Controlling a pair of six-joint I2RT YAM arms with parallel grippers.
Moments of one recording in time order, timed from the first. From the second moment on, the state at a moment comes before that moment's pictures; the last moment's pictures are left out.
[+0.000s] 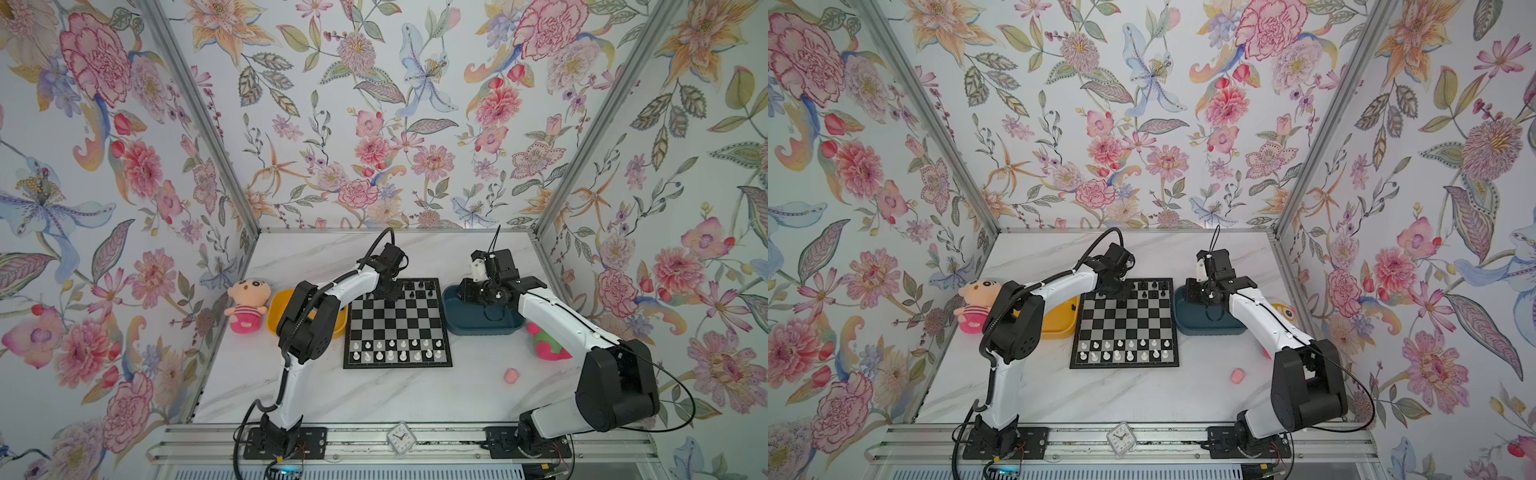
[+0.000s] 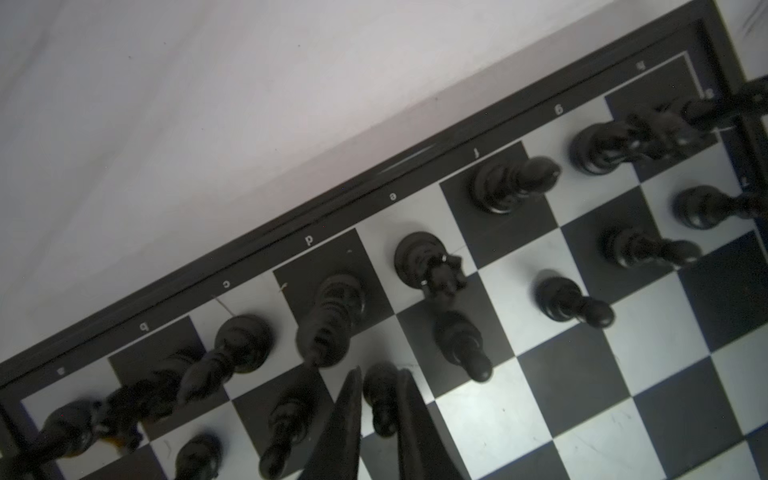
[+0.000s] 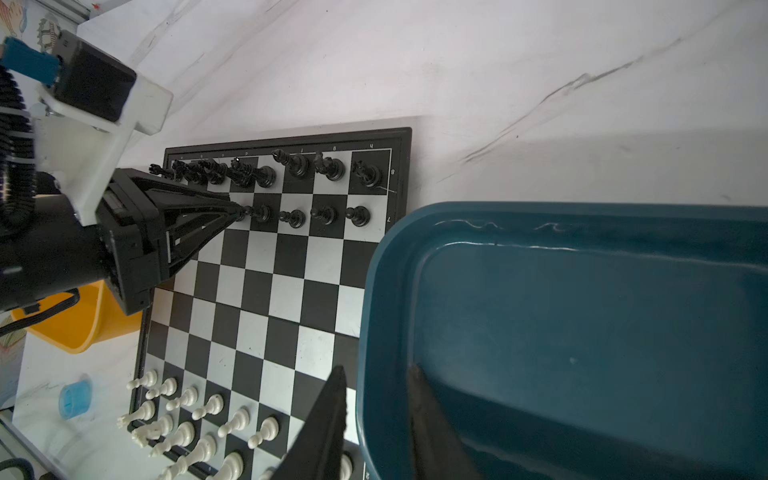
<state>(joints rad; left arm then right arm) -0.59 2.15 1.66 -0.64 -0.03 -0.13 0.29 1.49 1.08 -0.51 -0.25 0.33</state>
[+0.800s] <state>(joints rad) -0.59 2.15 1.66 -0.65 -0.03 -0.13 0.29 1.49 1.07 -0.51 -0.25 0.33</state>
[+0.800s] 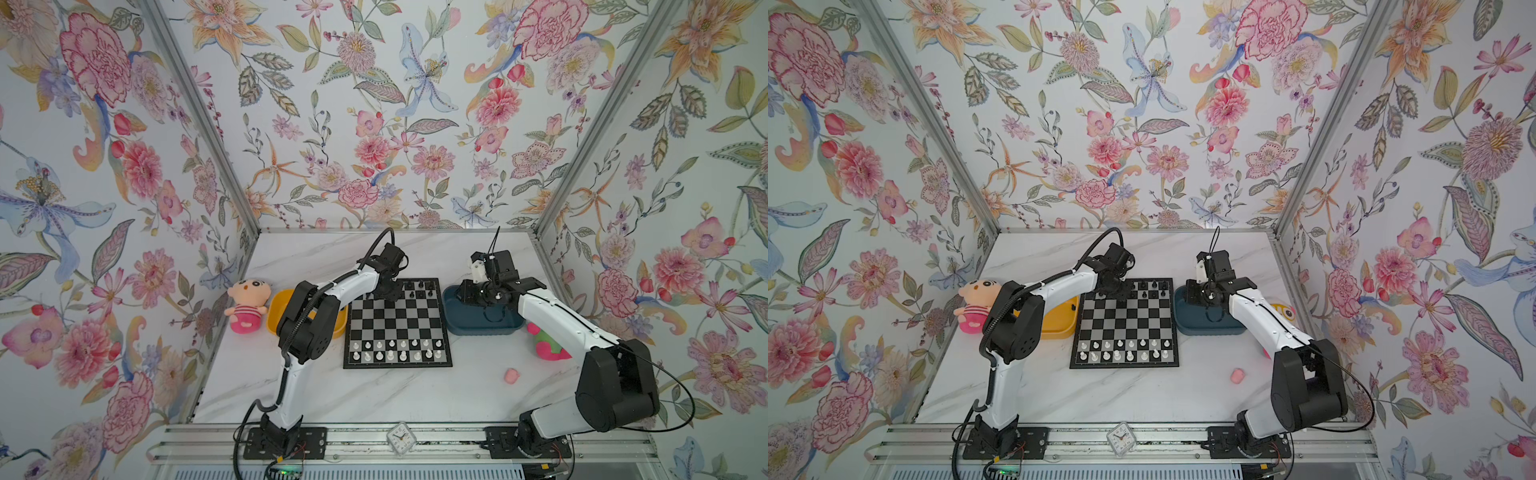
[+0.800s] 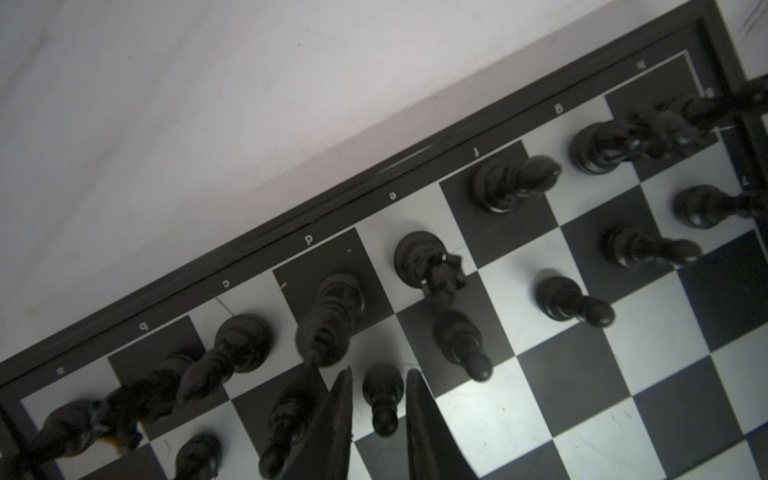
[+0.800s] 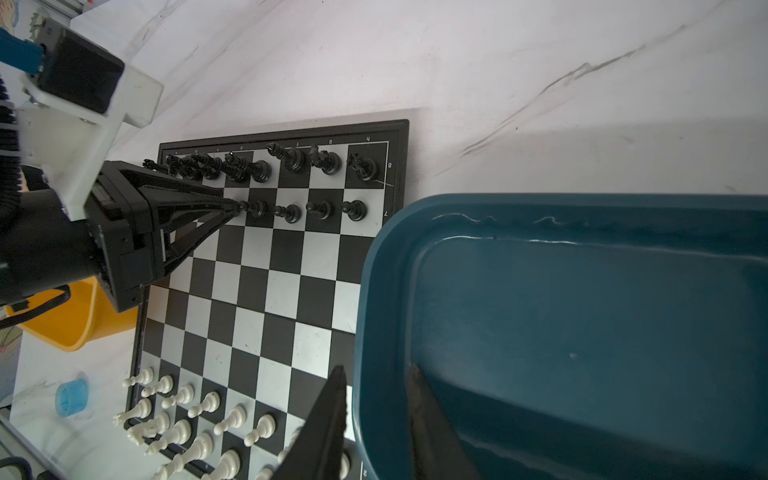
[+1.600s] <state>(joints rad) -0.59 2.05 1.66 -0.65 -0.03 -0.13 0.29 1.48 1.07 -0.51 -0.25 0.33</state>
